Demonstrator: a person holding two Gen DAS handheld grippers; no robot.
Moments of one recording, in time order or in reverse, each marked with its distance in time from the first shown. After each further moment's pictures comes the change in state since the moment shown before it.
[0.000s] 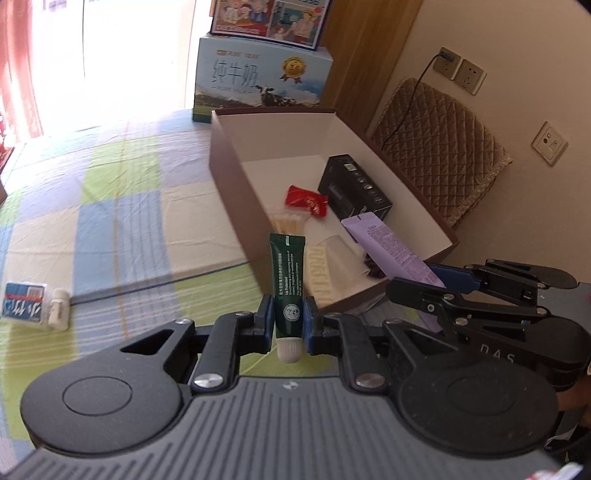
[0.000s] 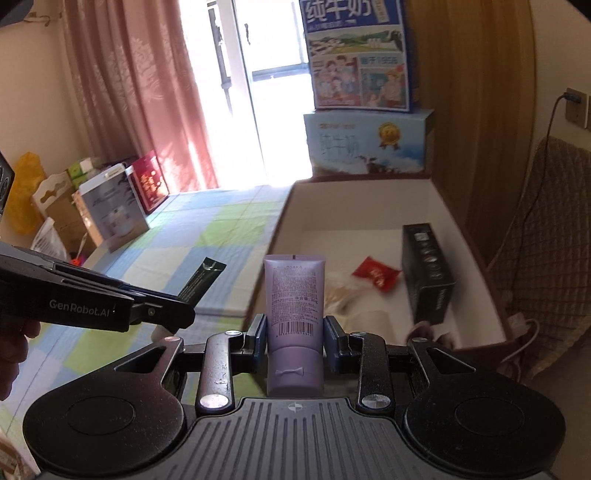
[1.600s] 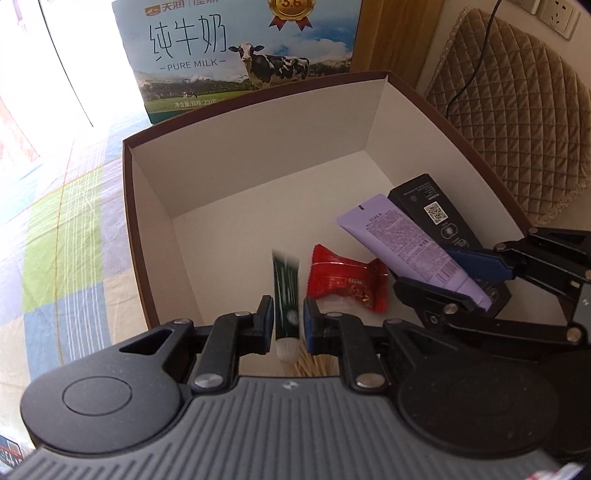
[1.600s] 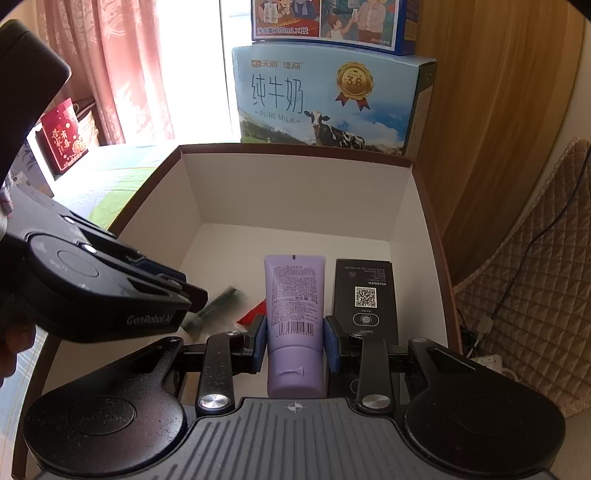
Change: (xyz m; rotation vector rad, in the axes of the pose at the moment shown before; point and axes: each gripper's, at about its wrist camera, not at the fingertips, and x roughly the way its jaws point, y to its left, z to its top) left arm 0.221 -0.021 0.141 0.104 0.202 0.193; right arm 0.175 -0.120 0.077 -0.103 0.196 -0.089
